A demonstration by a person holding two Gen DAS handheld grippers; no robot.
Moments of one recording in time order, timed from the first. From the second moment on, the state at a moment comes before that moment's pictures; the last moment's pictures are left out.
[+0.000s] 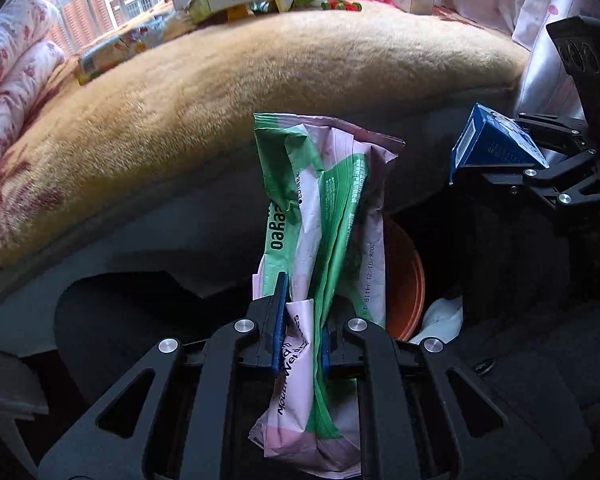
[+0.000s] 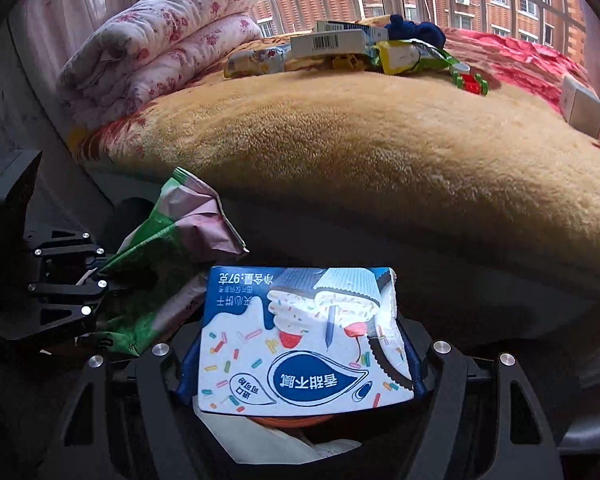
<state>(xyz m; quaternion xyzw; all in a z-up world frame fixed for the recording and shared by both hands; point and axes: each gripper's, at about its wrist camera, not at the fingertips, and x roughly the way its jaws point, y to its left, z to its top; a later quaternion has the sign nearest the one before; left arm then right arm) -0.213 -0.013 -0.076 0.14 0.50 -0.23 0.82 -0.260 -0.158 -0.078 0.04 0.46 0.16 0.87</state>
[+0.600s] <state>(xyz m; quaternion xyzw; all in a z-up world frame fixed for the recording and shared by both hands) -0.150 -0.020 -0.196 0.12 0.63 -0.20 0.74 -0.200 -0.136 -0.213 0.05 0.60 0.14 0.78</state>
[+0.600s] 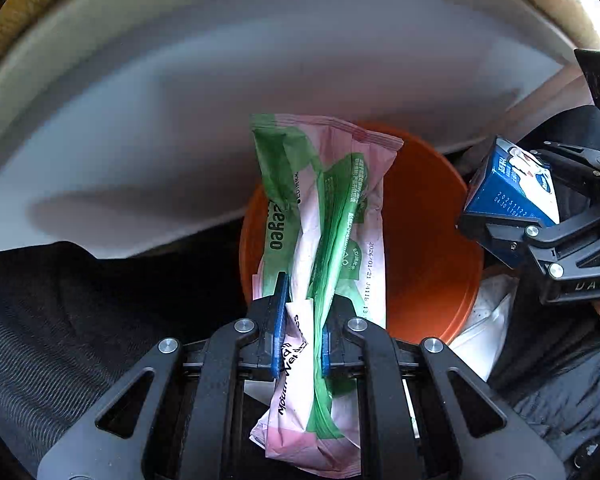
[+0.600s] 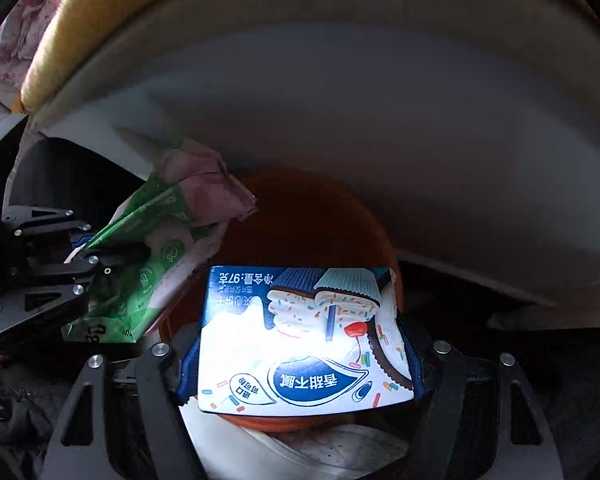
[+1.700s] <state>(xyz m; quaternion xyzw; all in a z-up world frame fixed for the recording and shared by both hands) -0.177 0.016 -0.062 0.09 0.47 -0.21 0.86 -0.230 -0.166 -0.069 0.01 0.50 0.19 0.85</state>
